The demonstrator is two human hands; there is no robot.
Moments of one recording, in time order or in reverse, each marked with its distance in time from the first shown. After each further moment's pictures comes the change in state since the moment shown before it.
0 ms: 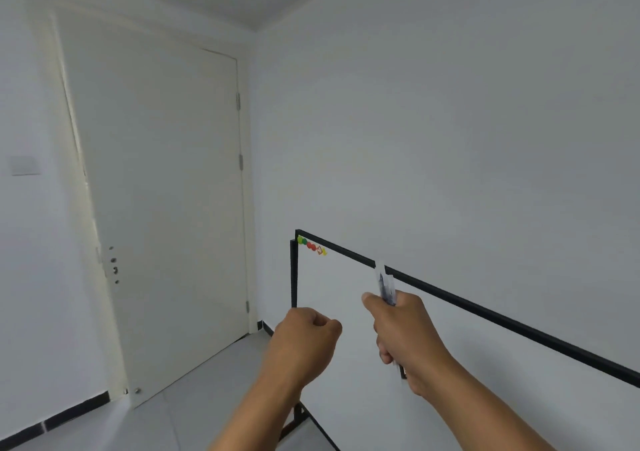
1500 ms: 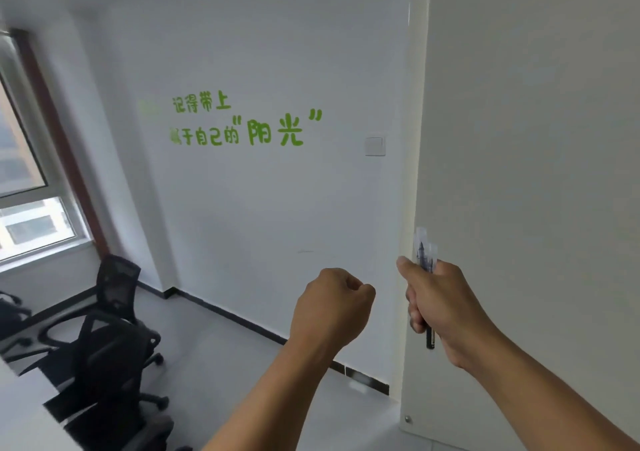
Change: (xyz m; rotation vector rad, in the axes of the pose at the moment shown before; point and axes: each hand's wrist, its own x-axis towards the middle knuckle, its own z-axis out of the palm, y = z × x) left_hand 0.493 -0.222 -0.386 0.325 0.982 -0.508; right_hand 0.464 -0.161 0.679 0.116 -1.161 -0.335
